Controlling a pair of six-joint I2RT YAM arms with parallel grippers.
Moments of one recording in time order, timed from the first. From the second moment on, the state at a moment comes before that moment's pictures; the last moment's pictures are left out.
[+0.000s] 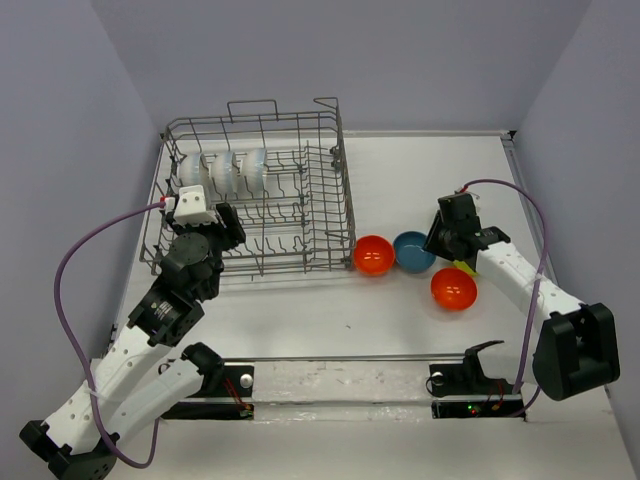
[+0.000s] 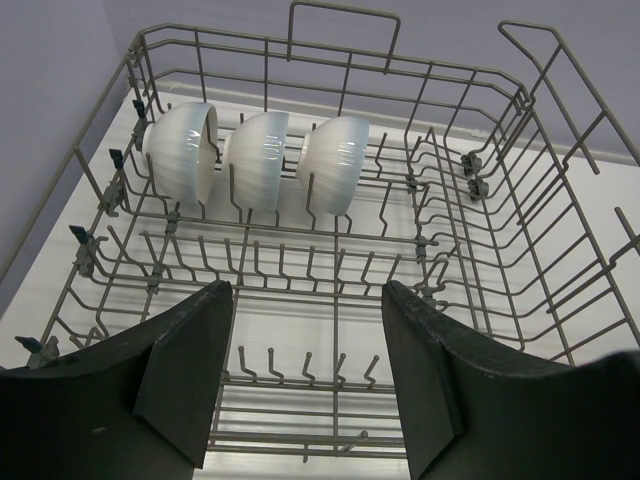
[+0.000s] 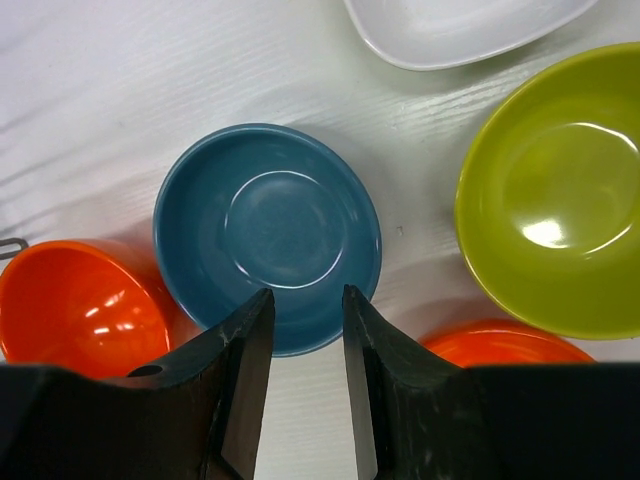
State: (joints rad) left arm -0.63 0.63 0.79 -0.25 -0.69 -0.21; right arm 0.28 1.25 0.84 -0.48 0.23 0.60
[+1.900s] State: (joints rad) left arm -0.63 0.63 0.79 -0.25 -0.69 -0.21; right arm 0.47 1.44 0.89 -0.38 0.12 0.63
